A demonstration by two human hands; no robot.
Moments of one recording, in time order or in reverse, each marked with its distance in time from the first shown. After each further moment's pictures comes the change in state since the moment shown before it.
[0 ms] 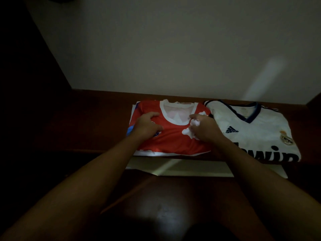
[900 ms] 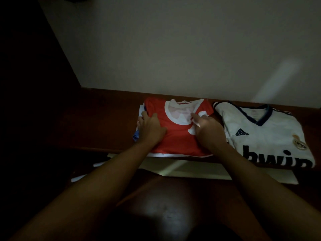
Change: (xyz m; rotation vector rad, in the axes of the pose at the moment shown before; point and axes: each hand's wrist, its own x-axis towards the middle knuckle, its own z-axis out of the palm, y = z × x) left_hand -0.002 -0.010 0.012 0.385 0.218 -0.049; right_hand -0.010 -0.014 0.019 -0.360 0.289 -0.320
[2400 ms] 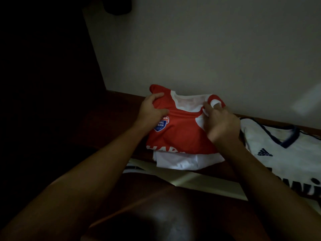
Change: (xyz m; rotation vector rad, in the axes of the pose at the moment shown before) left_hand 0.036 -0.035 -0.091 -0.925 0.089 0.060; right_hand 0.058 -0.067 -0.060 -0.085 0.046 0.113
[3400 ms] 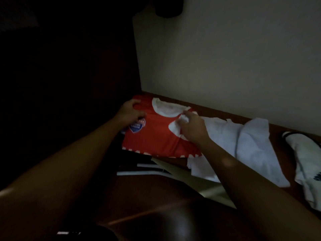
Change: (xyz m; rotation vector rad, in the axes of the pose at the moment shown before) left_hand 0.029 -0.047 -0.187 0.440 0.136 -0.255; right_hand 0.027 -0.166 0.070 0.856 -0.389 0.097
